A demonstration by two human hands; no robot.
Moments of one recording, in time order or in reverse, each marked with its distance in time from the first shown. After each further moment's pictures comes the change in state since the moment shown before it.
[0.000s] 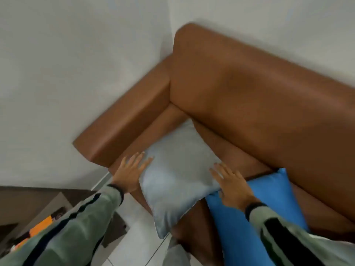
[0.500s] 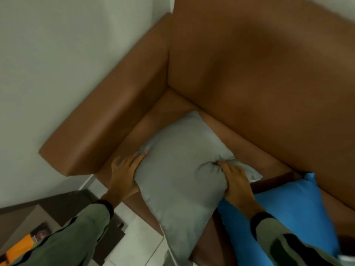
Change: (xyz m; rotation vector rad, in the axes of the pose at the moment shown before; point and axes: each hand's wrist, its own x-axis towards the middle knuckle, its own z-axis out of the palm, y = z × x) left_hand 0.082 -0.042 0.067 -0.583 0.201 -0.102; right_hand 0.107 -0.001 0.040 0.420 0.242 0.233
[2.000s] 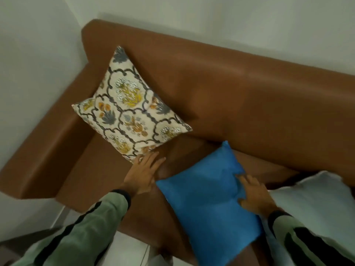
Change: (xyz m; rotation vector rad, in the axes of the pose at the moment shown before) left_hand -0.006 0.252 0.043 0.521 -0.218 0.514; right_hand -0.231 0.207 -0.081 -0.075 -0.241 0.427
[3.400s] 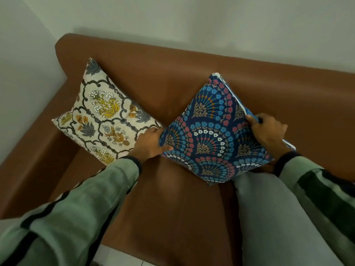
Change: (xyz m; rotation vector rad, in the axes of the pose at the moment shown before) left_hand 0.135 0.033 -0.089 -0.365 0.059 -0.208; right_hand 0.071 0.039 -0.168 0.411 0.698 0.229
